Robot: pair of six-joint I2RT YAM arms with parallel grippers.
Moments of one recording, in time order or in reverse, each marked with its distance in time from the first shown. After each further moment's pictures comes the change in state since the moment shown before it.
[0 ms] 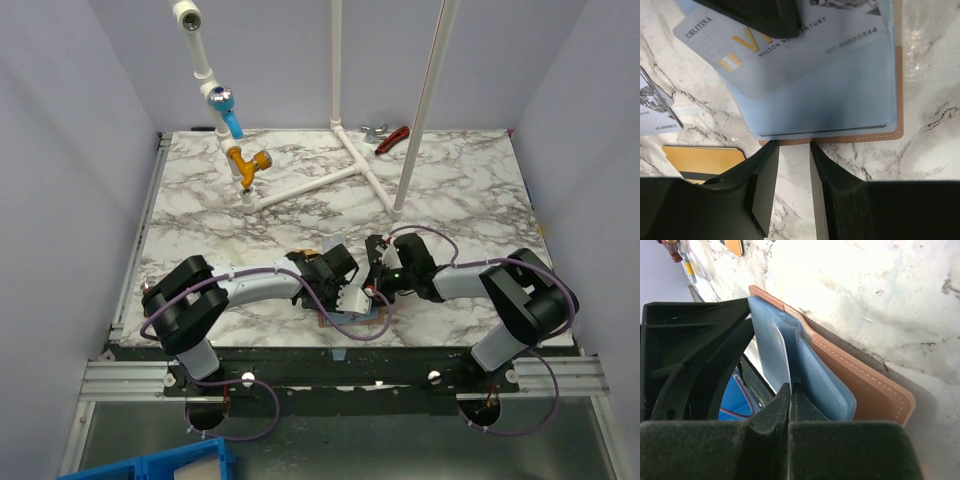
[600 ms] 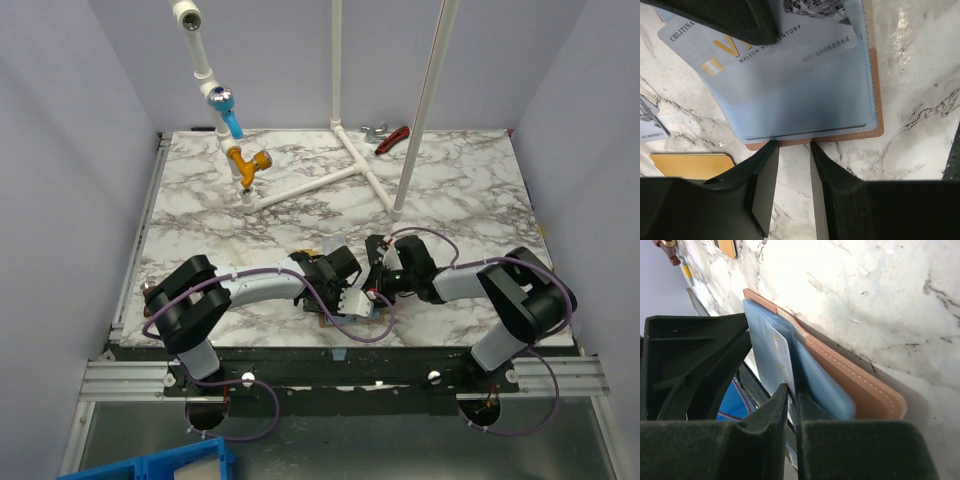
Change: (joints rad) left arm -0.024 0.013 0.023 -0.047 0.026 -0.019; right arm -0.001 0.009 -0.024 0.042 0.013 0.002
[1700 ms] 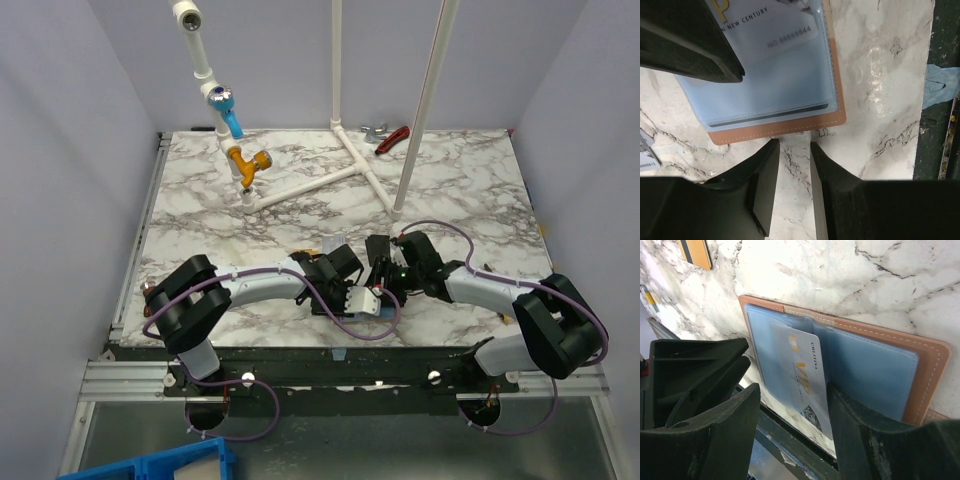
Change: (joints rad) left arm -0.001 0.002 0.009 0.050 0.129 -0.062; right arm 0.014 -0.225 0.065 -0.404 0.237 -0.053
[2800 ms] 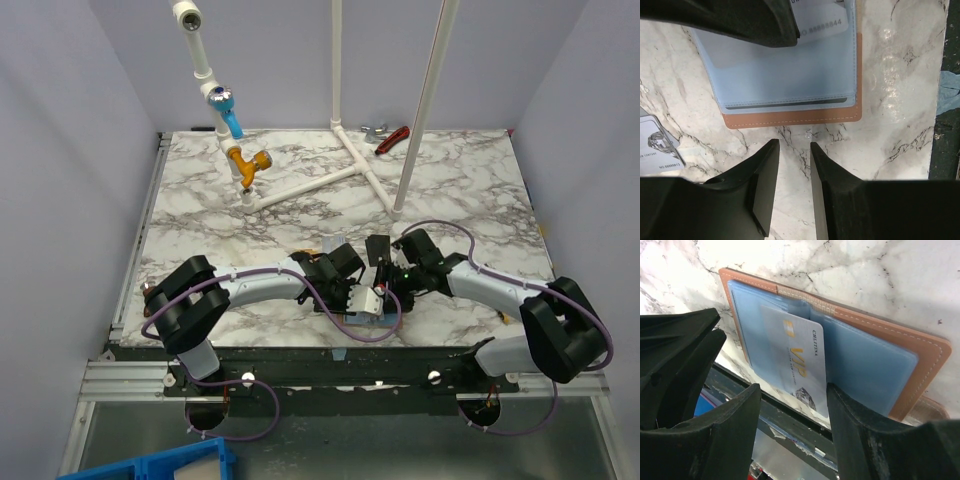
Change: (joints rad) left arm -0.005 -0.007 0.006 0.037 -0.018 0.031; right arm 0.000 -0.026 0.063 -0.238 -0.018 -0.064
